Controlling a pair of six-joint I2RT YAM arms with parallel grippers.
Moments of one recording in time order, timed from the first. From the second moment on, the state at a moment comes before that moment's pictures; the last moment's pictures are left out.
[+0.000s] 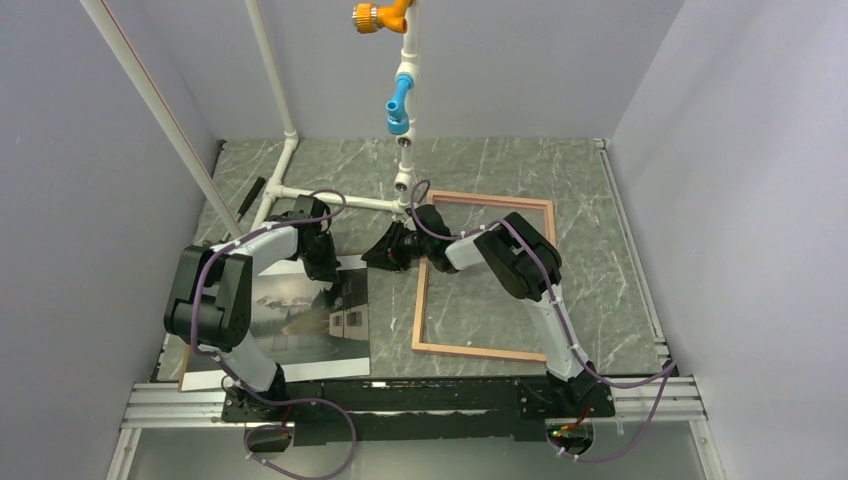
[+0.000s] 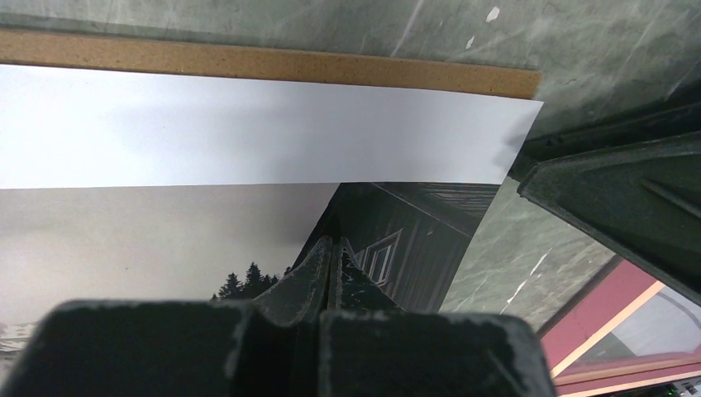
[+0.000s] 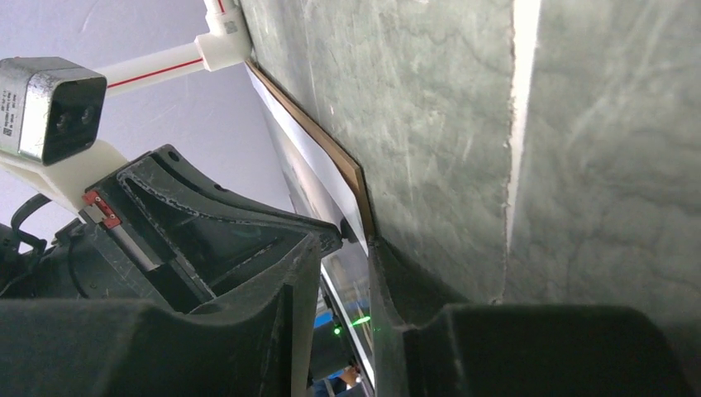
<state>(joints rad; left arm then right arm) -0.22 1.65 0.94 -0.54 0.14 -0.51 0.69 2.29 1.24 0.57 -0.61 1.35</state>
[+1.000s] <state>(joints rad) -0.22 1.65 0.94 -0.53 0.14 -0.51 0.74 2.28 1.32 0.40 -0.61 1.22</state>
